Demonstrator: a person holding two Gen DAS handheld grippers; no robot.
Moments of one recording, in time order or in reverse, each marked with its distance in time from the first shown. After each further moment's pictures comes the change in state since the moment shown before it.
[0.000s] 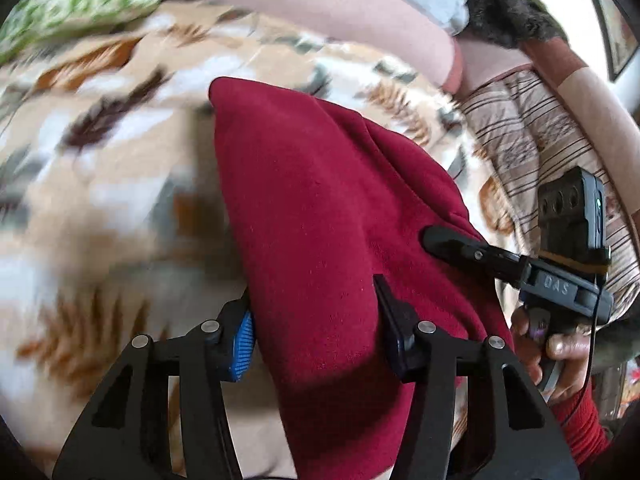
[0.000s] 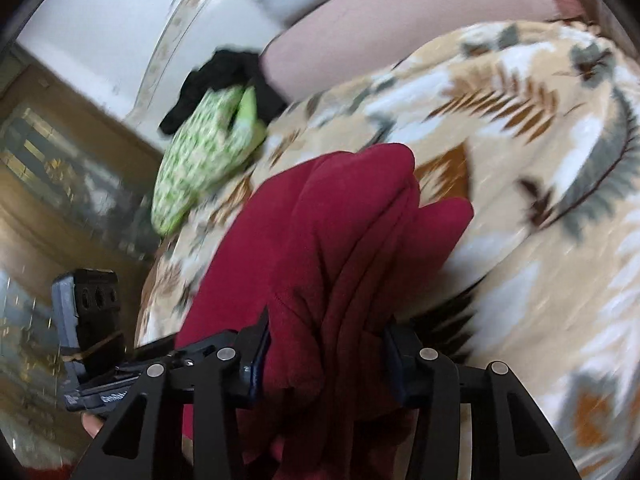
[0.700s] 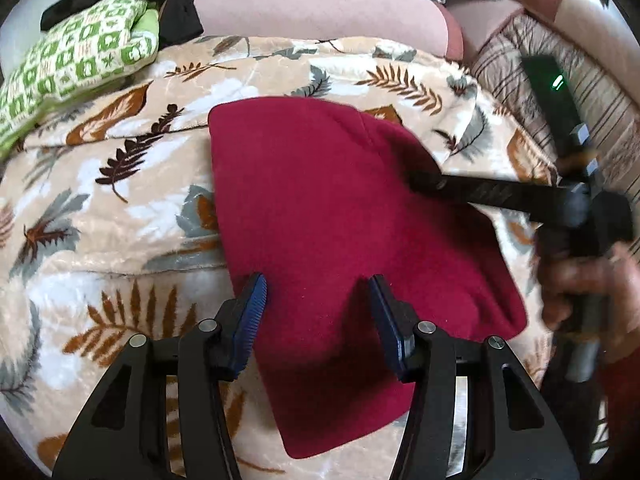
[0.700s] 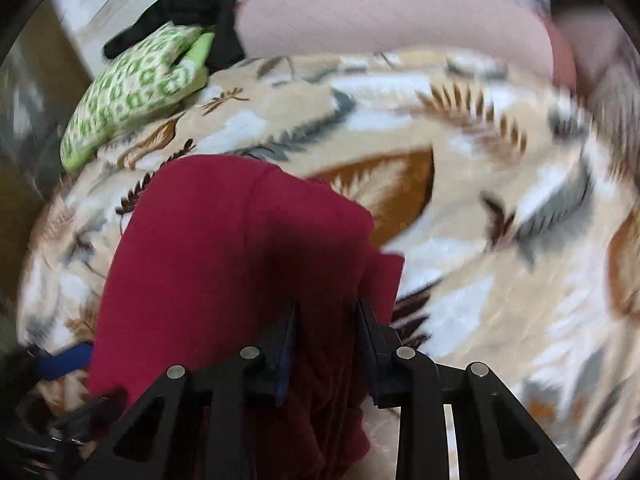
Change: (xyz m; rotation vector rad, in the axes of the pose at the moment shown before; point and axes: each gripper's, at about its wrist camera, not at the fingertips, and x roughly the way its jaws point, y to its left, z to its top) left arm 0.001 -0.043 -0.025 0.218 -0.070 0.241; right arm 0.019 0.005 0.008 -0.082 -0.002 -0.369
